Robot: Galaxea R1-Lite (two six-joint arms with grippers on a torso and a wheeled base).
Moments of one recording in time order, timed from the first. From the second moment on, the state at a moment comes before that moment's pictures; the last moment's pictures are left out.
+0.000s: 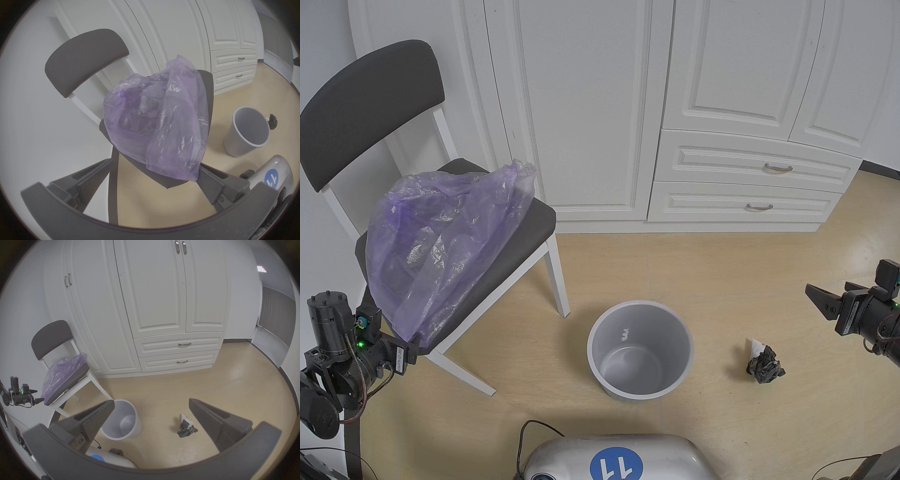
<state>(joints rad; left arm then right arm) -0.09 1.49 -0.19 -0.87 0.29 0.30 0.30 1.15 -0.42 -0.50 -0.22 0.16</state>
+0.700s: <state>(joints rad) -0.12 1.51 -0.18 -0.92 0.36 0.28 0.30 1.13 -0.42 -0.50 -0.22 0.16</state>
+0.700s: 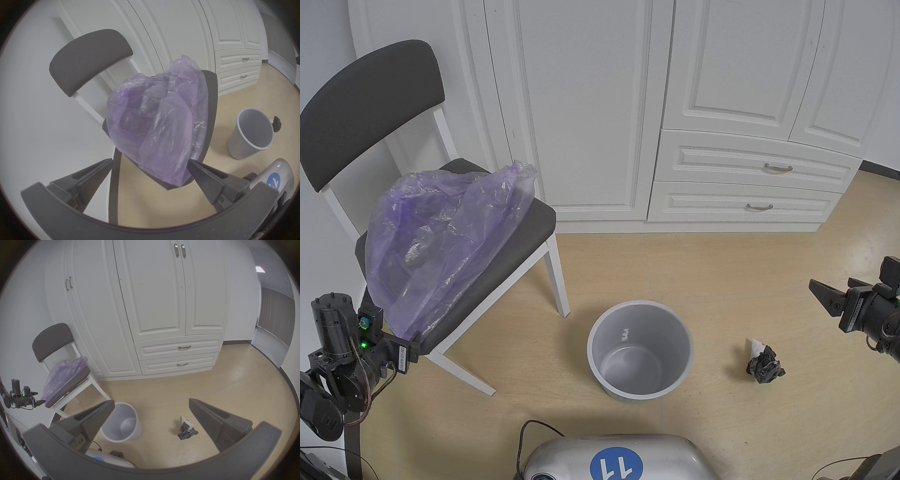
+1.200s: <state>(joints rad) -0.14 1.69 -0.13 -1.24 0.51 0.30 0.30 1.13 -0.42 -0.51 -0.22 0.16</state>
